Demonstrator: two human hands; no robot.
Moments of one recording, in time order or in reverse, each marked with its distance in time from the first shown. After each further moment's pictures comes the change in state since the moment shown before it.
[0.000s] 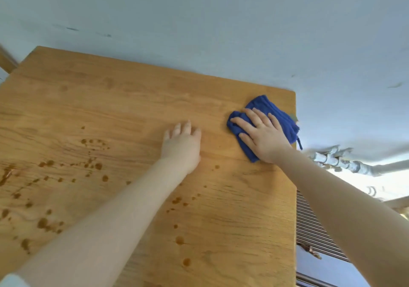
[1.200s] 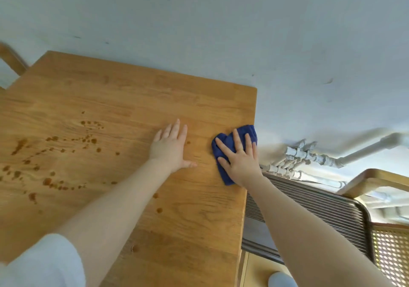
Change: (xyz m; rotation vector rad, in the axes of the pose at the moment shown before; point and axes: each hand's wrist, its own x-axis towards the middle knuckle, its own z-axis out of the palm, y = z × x) left_hand -0.061 0.049 0.028 0.081 0.055 -0.061; right_hand -0.124 -0.020 0.016 0.094 -0.095 0.141
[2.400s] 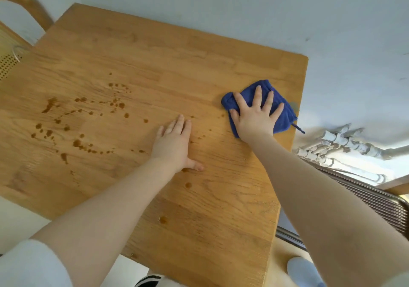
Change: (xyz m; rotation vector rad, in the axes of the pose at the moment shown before) left_hand -0.040 -0.047 0.048 -0.079 -0.127 -0.109; right_hand 0.064 -0.063 0.006 -0.046 0.108 0.138
